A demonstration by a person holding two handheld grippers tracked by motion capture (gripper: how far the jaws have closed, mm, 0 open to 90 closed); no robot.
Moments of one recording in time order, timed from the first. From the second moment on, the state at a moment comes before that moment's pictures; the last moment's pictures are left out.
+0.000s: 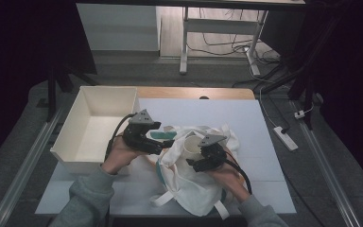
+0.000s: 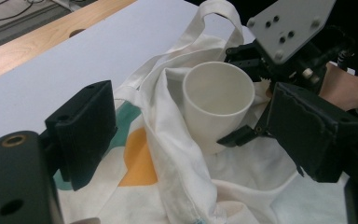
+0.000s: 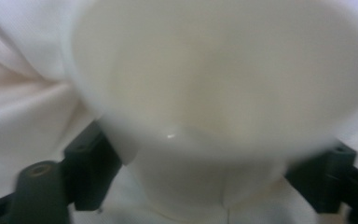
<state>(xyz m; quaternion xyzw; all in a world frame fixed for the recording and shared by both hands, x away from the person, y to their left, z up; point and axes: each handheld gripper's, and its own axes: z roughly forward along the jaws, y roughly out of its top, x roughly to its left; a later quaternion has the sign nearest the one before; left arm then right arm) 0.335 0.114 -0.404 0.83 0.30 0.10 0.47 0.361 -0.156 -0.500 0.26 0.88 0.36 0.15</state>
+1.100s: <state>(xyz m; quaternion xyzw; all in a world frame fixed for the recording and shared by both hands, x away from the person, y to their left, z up) 0.326 0.107 -0.411 0.84 0.31 0.11 0.44 0.318 -0.259 -0.441 0.31 0.81 0.47 0.20</state>
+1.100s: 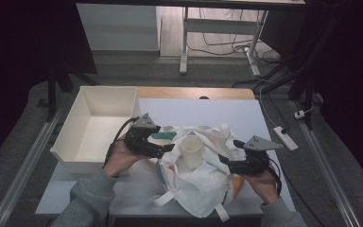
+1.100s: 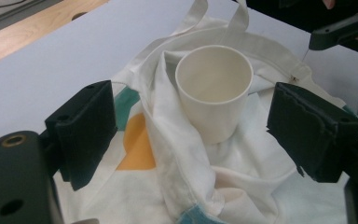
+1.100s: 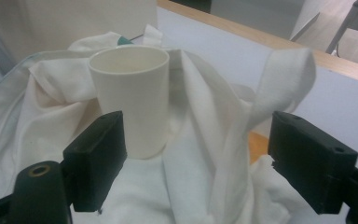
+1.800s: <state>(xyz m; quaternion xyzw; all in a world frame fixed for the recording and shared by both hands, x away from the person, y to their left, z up) 0.296 0.094 -0.446 0.84 0.33 0.11 0.42 0.307 -0.283 -0.450 0.32 0.81 0.44 0.21</state>
